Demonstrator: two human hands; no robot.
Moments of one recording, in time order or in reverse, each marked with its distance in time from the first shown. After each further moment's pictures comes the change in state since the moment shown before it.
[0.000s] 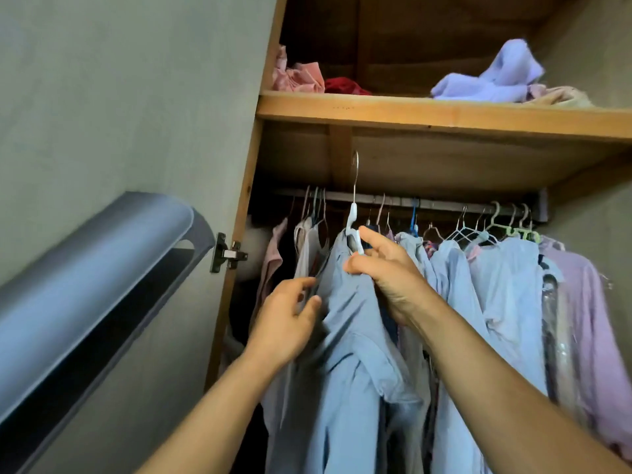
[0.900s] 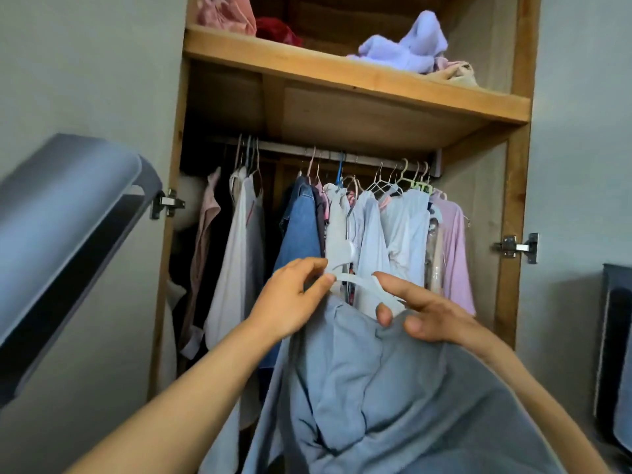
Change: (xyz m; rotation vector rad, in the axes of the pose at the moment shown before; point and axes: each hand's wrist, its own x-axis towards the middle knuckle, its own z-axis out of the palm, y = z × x) left_hand -0.063 0.060 0.029 -0.181 -0.318 0.134; right_hand -0.208 -0.061 -0.047 0.016 -0.147 0.232
